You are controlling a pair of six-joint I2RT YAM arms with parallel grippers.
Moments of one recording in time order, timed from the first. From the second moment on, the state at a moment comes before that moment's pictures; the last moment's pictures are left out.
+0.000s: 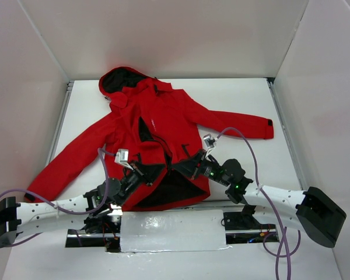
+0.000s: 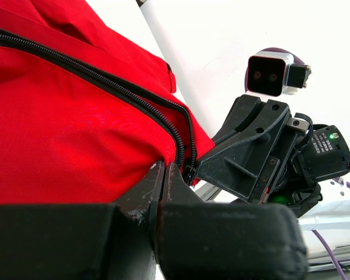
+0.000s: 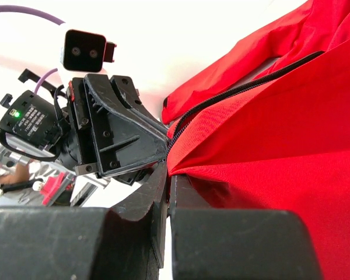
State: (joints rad) left arm -1.17 0.75 0.21 0.61 -0.52 -0.88; right arm 0.86 1.00 0.23 0.93 -0.25 0.84
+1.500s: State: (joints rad) left arm -1.17 0.74 0.21 0.61 -0.51 -0.88; right arm 0.82 1.03 0.21 0.97 -0.31 0.85
